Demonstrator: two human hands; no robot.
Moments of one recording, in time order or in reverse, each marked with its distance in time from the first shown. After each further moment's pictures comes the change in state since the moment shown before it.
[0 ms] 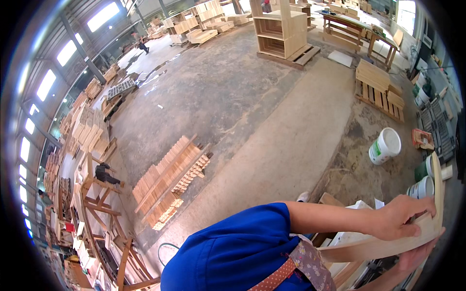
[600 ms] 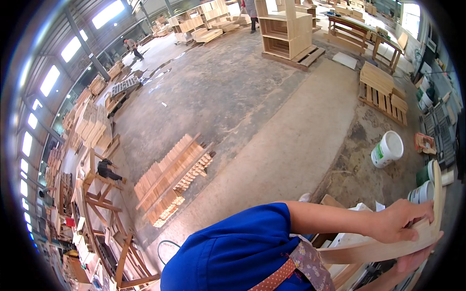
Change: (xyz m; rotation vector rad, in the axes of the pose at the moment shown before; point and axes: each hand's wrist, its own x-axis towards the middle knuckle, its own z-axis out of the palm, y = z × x) left_hand -0.002 0.000 -0.001 -0.015 -0.056 -0.024; right_hand 0.018 0.010 0.006 1.364 -0.674 0.215
